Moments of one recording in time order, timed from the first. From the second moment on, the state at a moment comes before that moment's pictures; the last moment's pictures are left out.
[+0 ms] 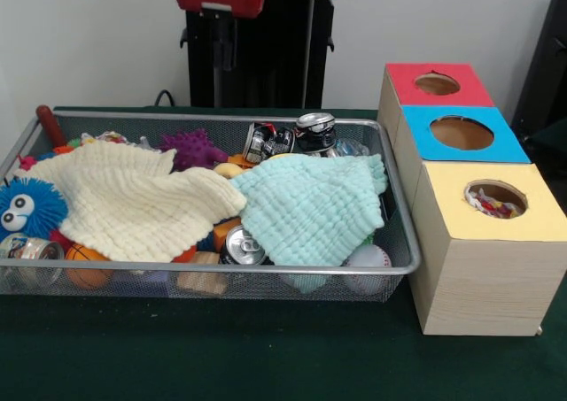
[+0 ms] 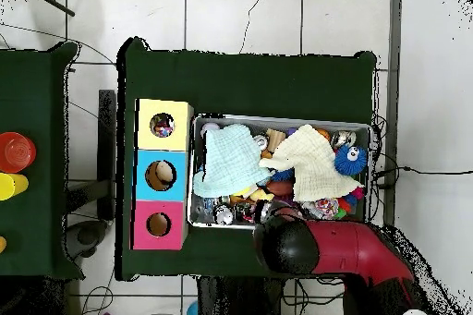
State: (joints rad) arm -0.65 -0.99 0.29 2.07 -0.42 0.47 1.87
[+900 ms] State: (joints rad) arm -0.80 -0.91 0.38 2.07 -0.54 0.46 1.87
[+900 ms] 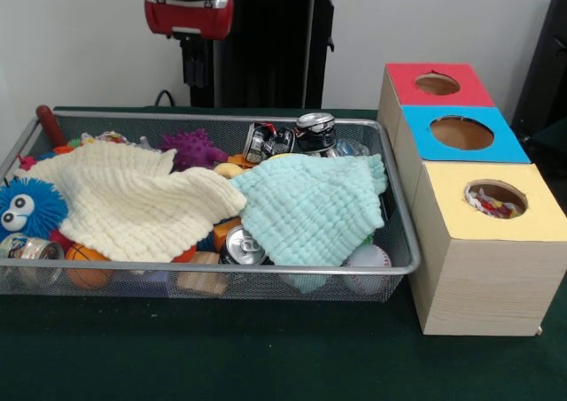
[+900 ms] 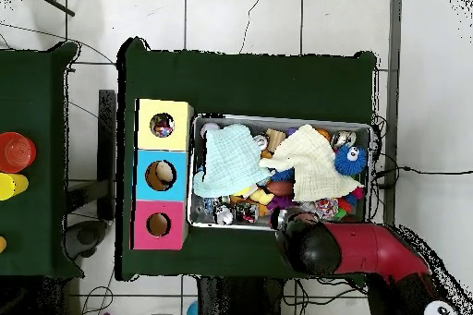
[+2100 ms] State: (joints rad) arm -1.07 -0.80 0.68 2.00 -0.80 0.46 1.85
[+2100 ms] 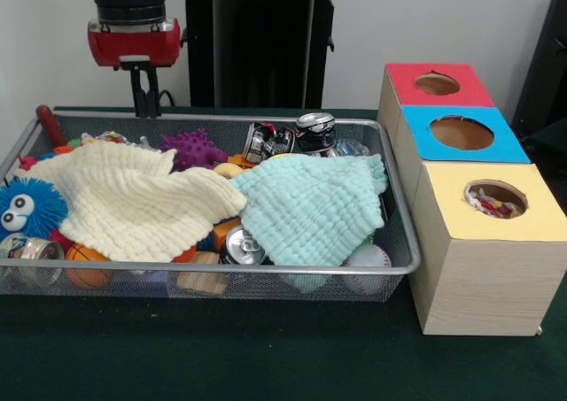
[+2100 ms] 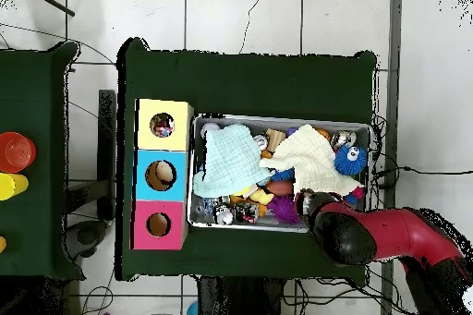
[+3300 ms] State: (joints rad) arm -1.07 -0.82 0.79 1.95 -0.80 0.46 1.85
